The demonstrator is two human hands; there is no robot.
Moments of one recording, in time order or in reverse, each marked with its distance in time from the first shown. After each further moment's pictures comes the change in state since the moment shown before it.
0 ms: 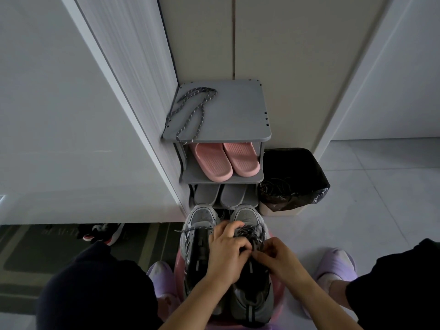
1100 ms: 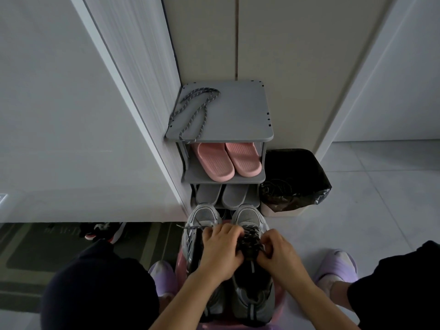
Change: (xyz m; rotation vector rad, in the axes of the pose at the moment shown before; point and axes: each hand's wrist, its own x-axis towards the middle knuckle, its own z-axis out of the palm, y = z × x) left_hand 0.003 -0.006 -0.023 0.206 -0.225 -0.040; right_hand 0.000 -0.001 0.001 -0.509 0.106 -0.312
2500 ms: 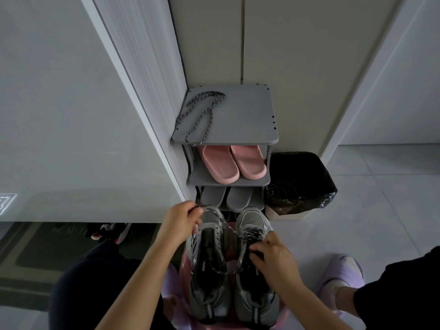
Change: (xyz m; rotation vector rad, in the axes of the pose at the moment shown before) left_hand 0.011 -0.057 -0.078 -0.533 0.117 -0.365; right_hand 0.001 -0.017 0.011 -0.224 -0.031 -0.081
